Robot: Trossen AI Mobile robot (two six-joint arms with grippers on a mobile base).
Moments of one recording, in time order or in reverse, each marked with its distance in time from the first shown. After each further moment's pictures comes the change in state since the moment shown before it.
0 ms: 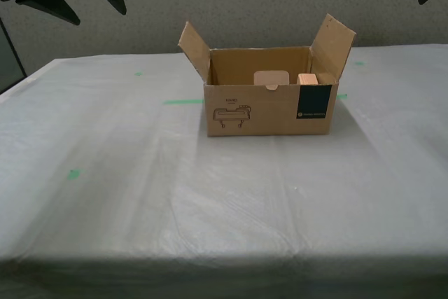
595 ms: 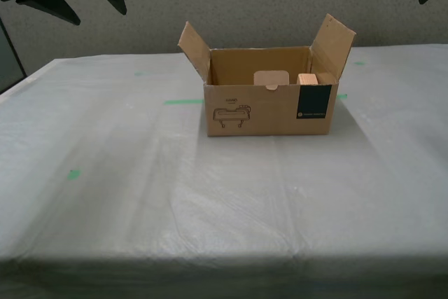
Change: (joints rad) arm 0 0.001 0.000 0.000 0.001 0.000 0.000; arm 1 0.000 0.000 0.000 0.001 0.000 0.000
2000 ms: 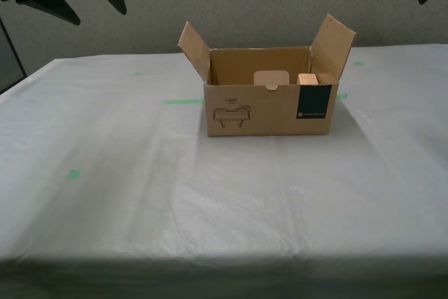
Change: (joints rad) arm 0 -0.001 0.000 0.000 0.000 0.000 0.000; arm 1 0.000 0.000 0.000 0.000 0.000 0.000
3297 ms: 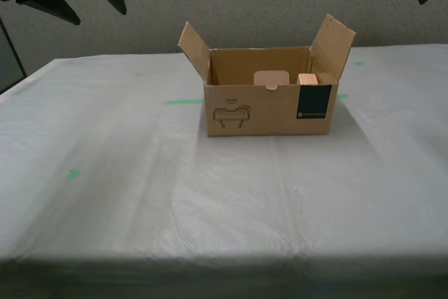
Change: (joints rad) arm 0 0.000 0.000 0.000 0.000 0.000 0.000; arm 1 0.000 0.000 0.000 0.000 0.000 0.000
